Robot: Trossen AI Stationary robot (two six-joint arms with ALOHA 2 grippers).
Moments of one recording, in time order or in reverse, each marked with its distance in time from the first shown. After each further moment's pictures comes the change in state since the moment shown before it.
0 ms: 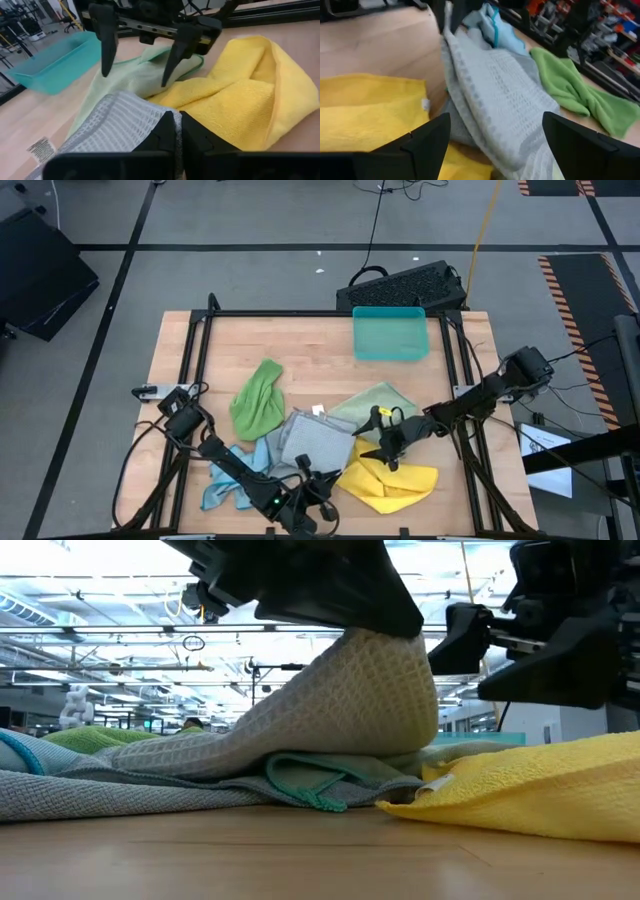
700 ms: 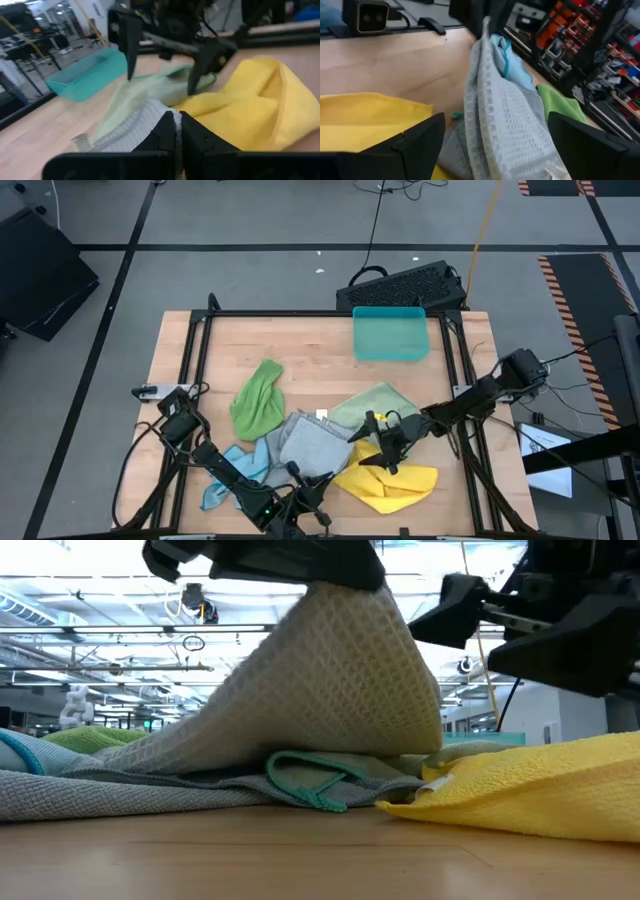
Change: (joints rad) left arm -0.066 0.000 0.000 0.015 -0.194 -0.027; right arm -0.019 0.077 0.037 0.126 -0.124 -0.152
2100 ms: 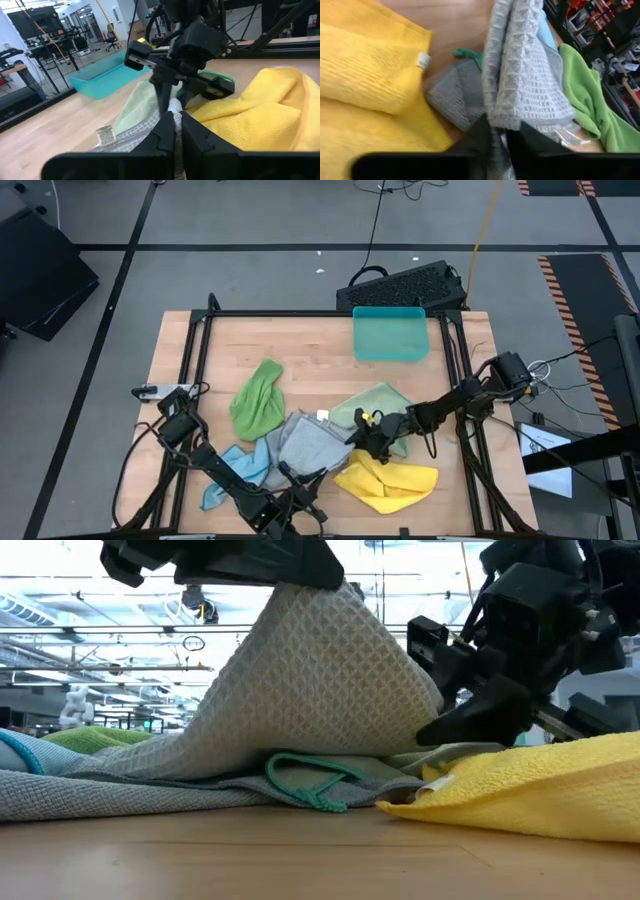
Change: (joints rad) left arm -0.026 0.000 0.000 -0.142 -0.094 -0.180; right arm -0.074 0.099 0.072 -0.182 -0.009 -0.170
